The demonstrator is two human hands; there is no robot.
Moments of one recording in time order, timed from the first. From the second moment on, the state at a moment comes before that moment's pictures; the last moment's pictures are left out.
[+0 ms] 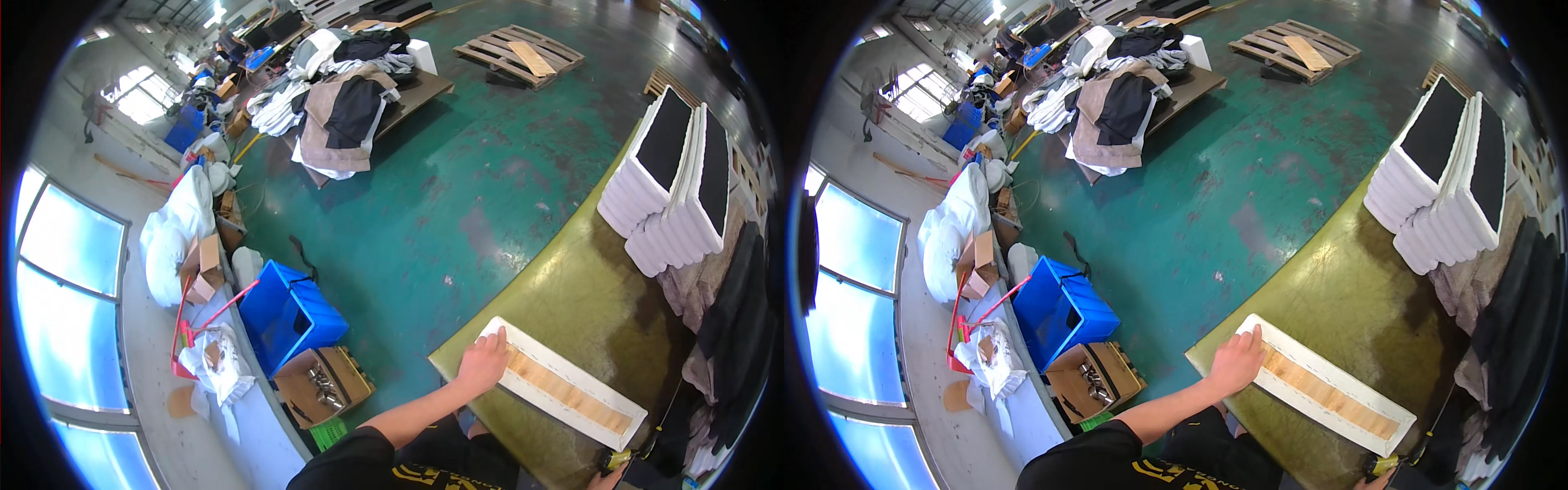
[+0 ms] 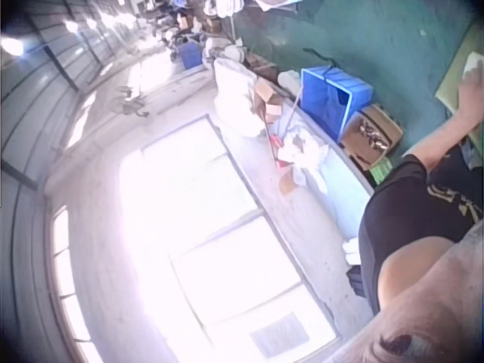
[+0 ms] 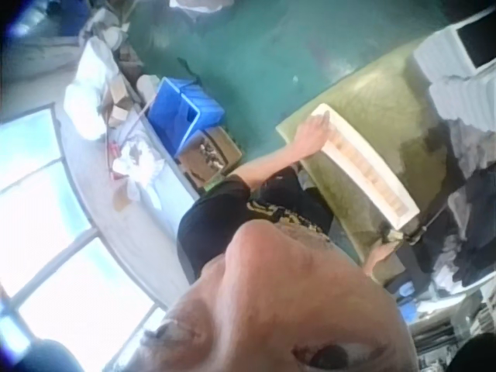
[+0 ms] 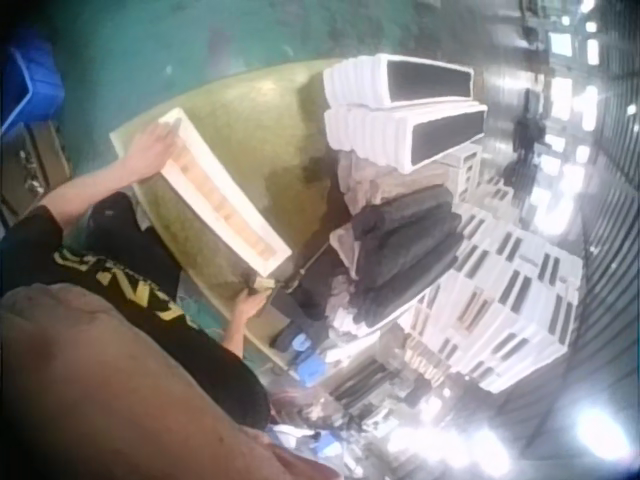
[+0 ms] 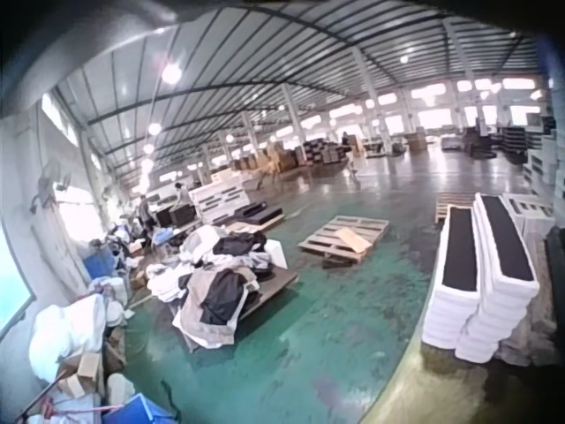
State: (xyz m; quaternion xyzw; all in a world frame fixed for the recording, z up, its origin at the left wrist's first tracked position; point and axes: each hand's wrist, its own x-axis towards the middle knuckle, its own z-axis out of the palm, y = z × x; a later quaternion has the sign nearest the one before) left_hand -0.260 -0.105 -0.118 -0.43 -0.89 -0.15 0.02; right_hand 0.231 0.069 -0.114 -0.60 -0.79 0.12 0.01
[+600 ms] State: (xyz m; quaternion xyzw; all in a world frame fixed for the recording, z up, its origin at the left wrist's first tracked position) left_hand -0.257 -0.098 -0.124 -0.38 -0.90 -0.23 -0.02; right_hand -0.144 0.094 0.036 -0.31 -0.77 0.51 -0.23
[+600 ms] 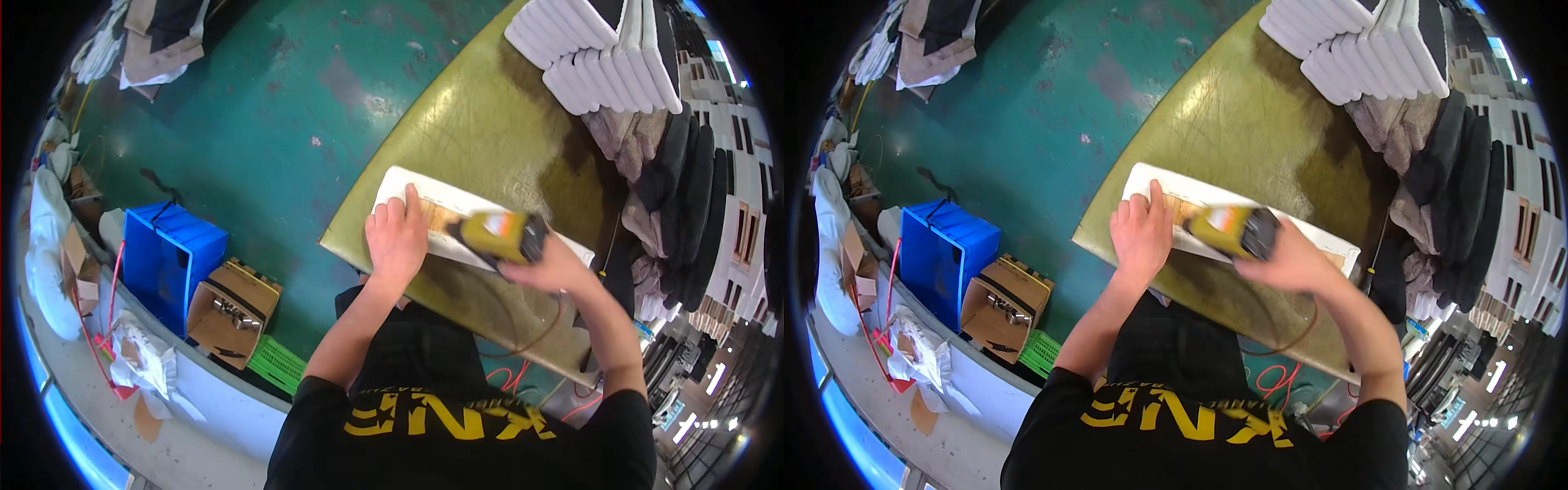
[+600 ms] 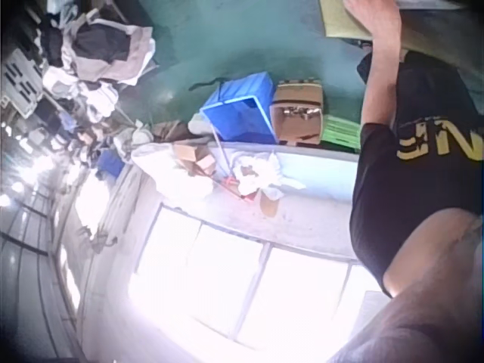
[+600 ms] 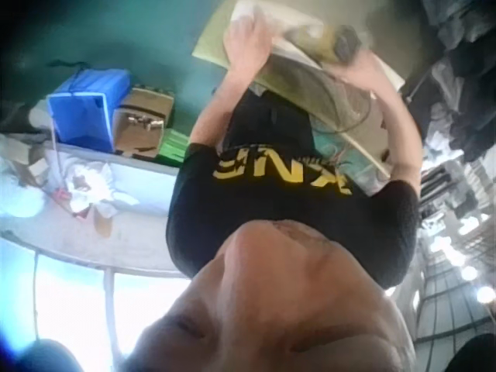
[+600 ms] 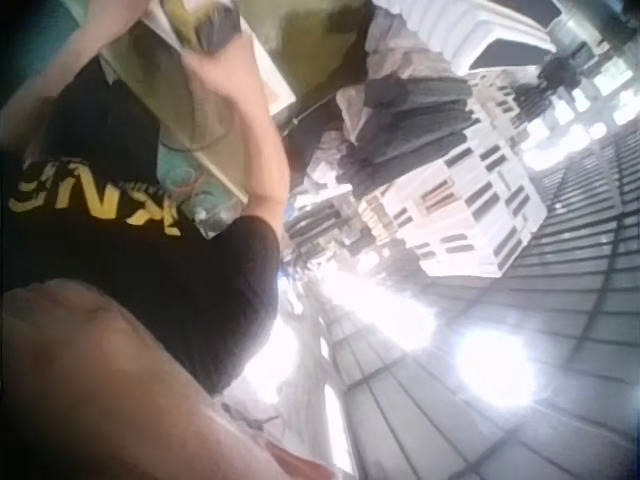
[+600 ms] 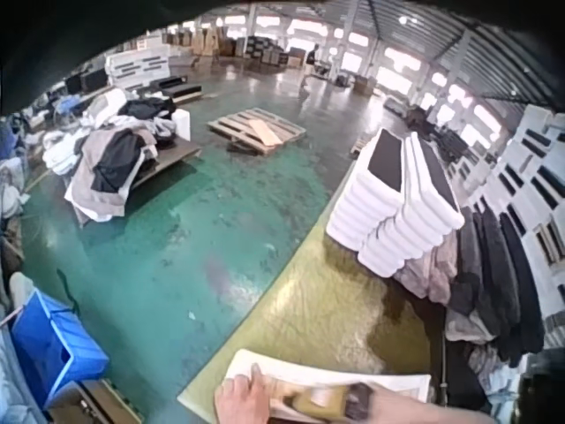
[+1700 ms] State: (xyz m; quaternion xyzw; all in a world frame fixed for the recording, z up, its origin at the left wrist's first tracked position) left_hand -0.256 -0.162 -0.144 -0.42 -0.83 -0.37 0.02; right_hand -0.224 0.065 -0.006 -0.24 -0.86 0.33 -0.29
